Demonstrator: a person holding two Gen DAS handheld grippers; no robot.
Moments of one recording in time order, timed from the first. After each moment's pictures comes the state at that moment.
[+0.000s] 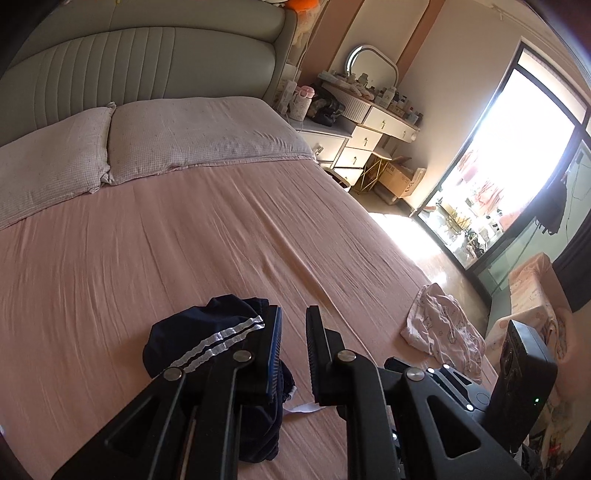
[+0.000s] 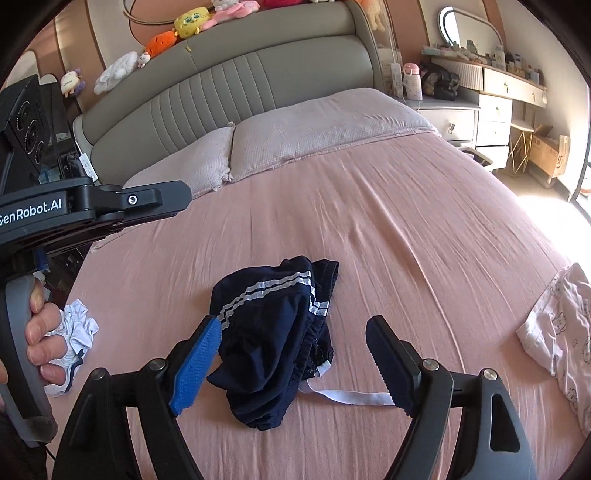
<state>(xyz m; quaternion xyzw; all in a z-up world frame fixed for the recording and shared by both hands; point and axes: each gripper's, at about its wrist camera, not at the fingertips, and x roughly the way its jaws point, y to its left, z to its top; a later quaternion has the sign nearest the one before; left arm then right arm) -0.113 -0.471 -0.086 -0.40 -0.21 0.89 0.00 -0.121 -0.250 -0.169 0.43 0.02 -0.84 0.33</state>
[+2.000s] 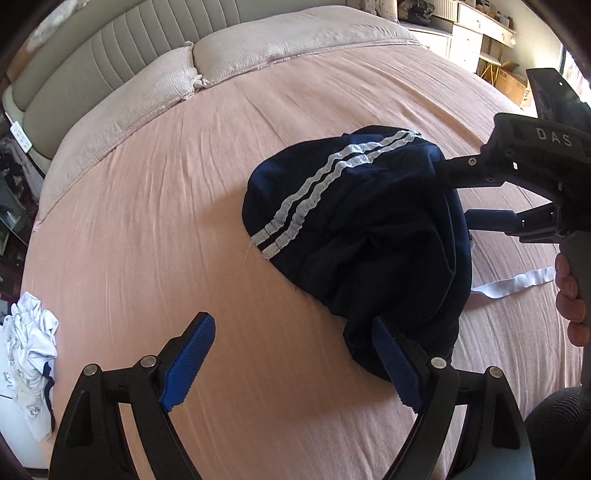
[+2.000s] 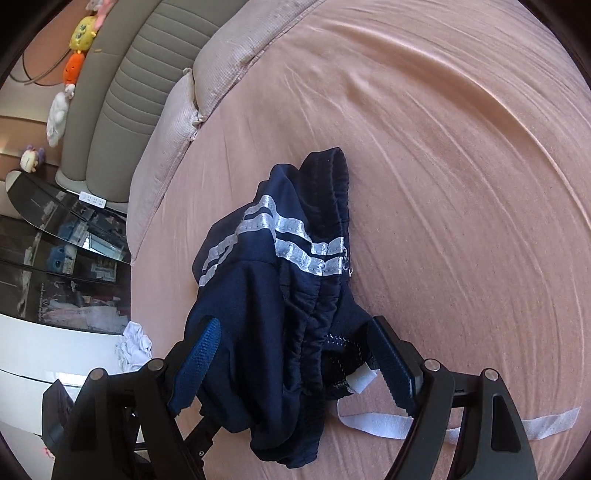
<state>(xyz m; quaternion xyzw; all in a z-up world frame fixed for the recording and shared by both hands) -0.057 -0.431 -0.225 -0.53 -0.03 0.82 -0.23 -0.214 -0.287 -0.319 0.63 -0.14 -0.67 0.36</state>
